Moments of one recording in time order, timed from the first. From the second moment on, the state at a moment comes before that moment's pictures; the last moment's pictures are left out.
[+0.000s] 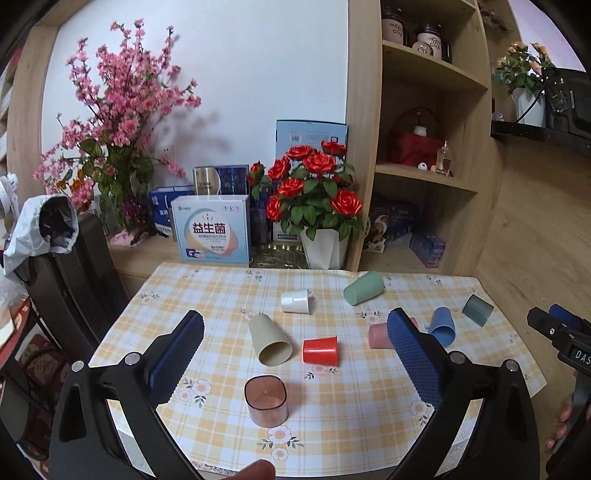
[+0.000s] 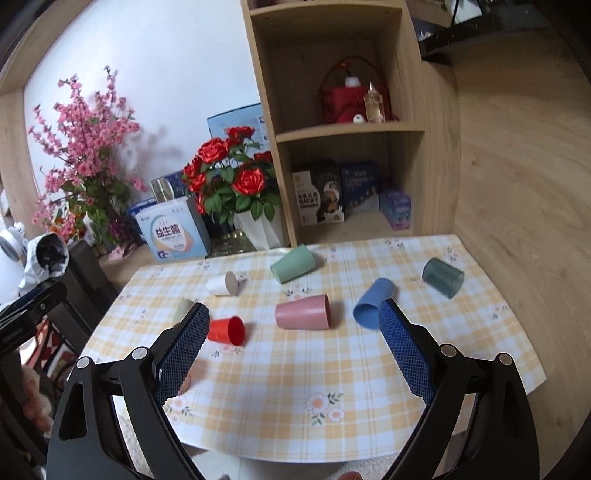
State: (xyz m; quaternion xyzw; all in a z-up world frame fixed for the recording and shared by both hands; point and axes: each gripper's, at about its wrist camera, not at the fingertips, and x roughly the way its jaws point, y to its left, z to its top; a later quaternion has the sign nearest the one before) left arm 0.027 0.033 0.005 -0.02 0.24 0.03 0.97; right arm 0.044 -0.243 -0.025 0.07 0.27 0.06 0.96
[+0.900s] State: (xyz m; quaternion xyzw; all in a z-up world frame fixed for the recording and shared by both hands) left arm 0.012 0.021 0.021 -0.02 0.22 0.03 0.98; right arm 0.036 -0.238 -0.005 0.05 0.25 0.06 0.97
